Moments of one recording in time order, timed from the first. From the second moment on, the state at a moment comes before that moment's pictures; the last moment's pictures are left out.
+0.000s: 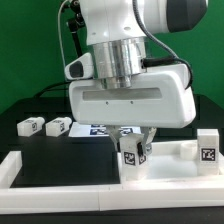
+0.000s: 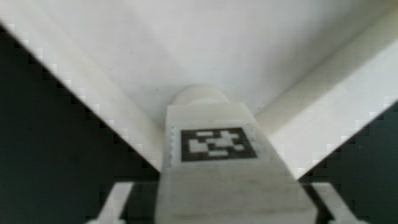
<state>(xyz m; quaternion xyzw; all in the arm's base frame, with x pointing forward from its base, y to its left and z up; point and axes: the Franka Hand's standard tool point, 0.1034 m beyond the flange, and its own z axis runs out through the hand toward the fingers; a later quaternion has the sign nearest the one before) 0.626 0.000 0.068 -0.91 0.41 -0.02 0.08</state>
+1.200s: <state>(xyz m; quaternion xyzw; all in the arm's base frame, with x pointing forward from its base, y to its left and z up) 0.625 0.004 0.066 -0.57 0.81 0.06 0.11</state>
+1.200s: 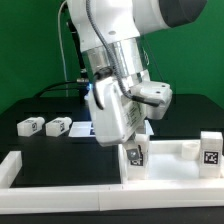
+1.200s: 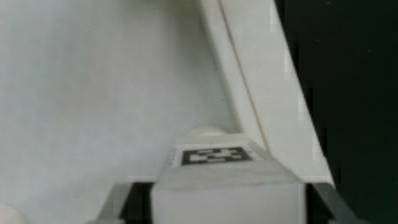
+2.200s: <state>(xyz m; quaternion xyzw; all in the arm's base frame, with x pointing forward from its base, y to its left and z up) 0.615 0.006 0.101 -0.59 0.79 0.05 0.13</state>
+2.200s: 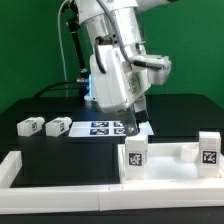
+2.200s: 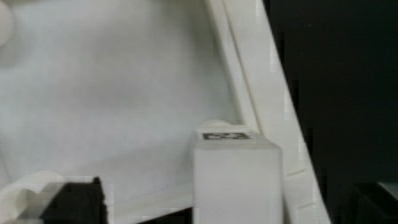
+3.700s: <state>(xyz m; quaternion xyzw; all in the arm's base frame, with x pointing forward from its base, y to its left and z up) 0.570 0.070 0.106 -0.64 0.76 0.07 0.11</state>
